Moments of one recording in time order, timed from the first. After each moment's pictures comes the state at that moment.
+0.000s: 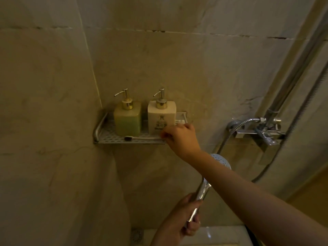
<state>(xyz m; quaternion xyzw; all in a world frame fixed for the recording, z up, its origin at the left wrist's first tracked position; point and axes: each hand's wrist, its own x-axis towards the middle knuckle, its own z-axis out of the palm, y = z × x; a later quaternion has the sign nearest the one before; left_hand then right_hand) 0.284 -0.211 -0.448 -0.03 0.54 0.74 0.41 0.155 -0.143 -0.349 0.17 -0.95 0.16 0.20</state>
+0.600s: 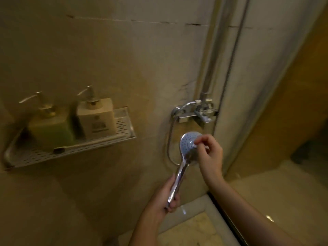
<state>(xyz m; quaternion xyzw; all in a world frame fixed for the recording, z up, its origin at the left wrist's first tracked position) 0.271 -0.140 -0.451 0.02 0.55 0.69 0.47 0.284 -0.005 -0.385 -0.14 -0.73 0.52 0.41</state>
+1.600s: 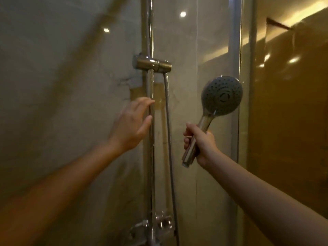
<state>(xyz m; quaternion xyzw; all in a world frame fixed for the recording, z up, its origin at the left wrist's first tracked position) 0.125 0.034 -0.048 0.47 0.71 0.26 -0.46 0.225 0.212 -0.083 -0.05 -0.54 0.77 0.33</state>
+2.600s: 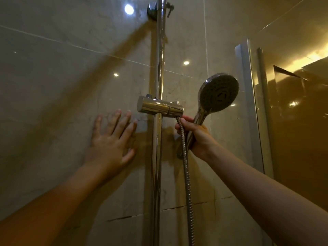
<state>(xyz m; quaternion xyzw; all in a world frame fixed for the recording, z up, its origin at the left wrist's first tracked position) 0.004 0.029 0.015 0.23 0.76 -0.03 -0.61 0.101 0.258 0.054 0.19 -0.58 0.73 0.31</state>
